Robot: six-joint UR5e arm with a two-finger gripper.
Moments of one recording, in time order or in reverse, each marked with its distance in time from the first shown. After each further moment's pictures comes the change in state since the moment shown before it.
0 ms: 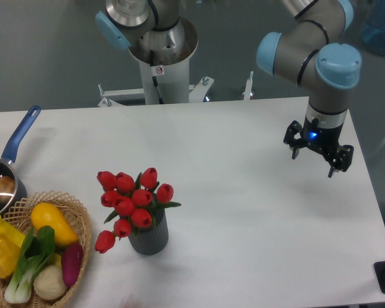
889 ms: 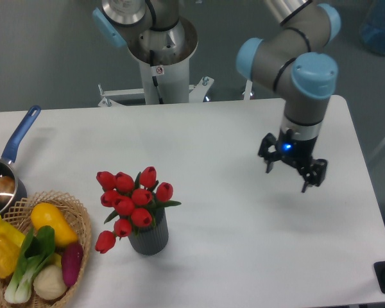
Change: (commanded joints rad) arm -0.135 0.023 -0.046 0.050 -0.222 -0.141
